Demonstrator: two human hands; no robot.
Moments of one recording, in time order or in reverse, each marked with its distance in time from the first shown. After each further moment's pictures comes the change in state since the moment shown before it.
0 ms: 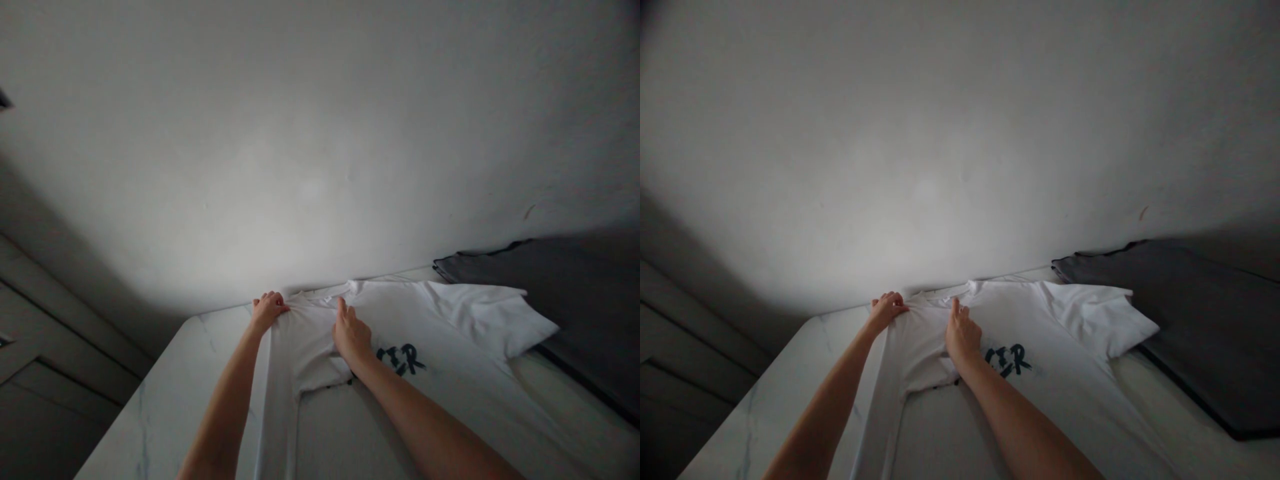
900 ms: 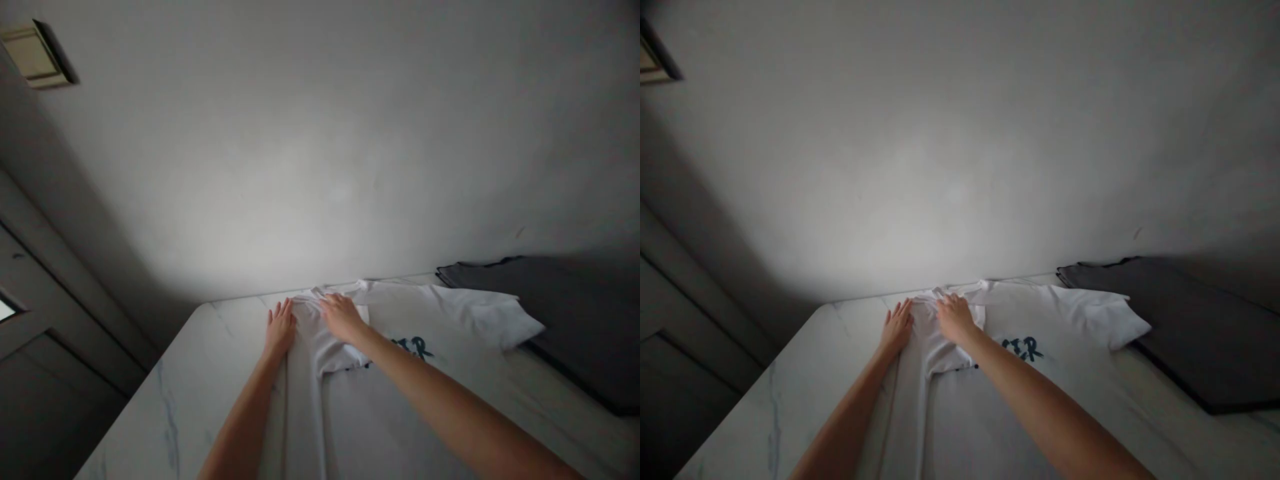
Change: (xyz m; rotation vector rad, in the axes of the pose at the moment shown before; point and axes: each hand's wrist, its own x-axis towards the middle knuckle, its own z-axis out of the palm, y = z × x) left_hand -0.076 0.000 0.028 -0.120 0.012 -0.059; right_hand -0.002 -0.046 -0.028 -0.030 -0.059 -0.486
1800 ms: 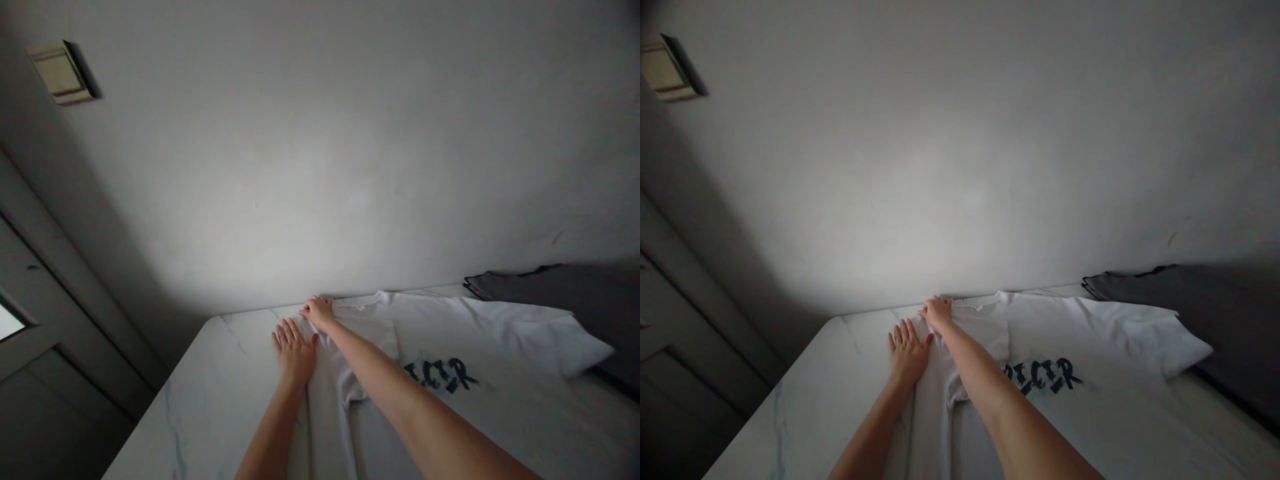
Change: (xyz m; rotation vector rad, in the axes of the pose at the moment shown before) left_hand -0.007 -0.007 0.033 0.207 0.251 -0.177; right_hand 0.108 -0.050 0.066 0.128 0.069 0.059
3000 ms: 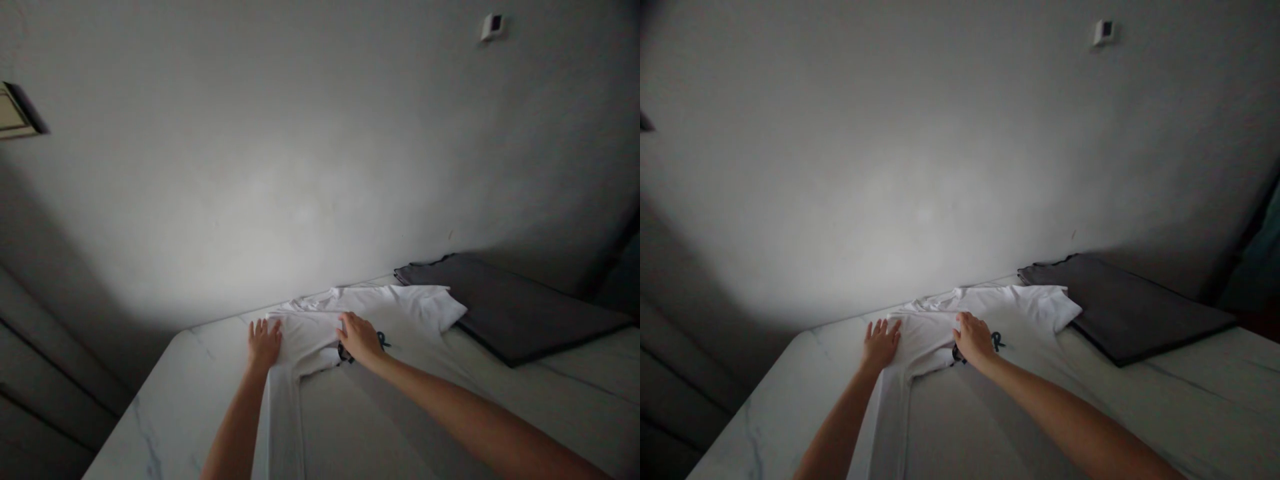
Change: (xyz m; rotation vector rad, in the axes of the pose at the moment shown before) left_hand 0.003 0.018 -0.073 0.128 -0.199 0.323; right_hand -0.176 0.104 -0.100 -0.061 0.090 0.280
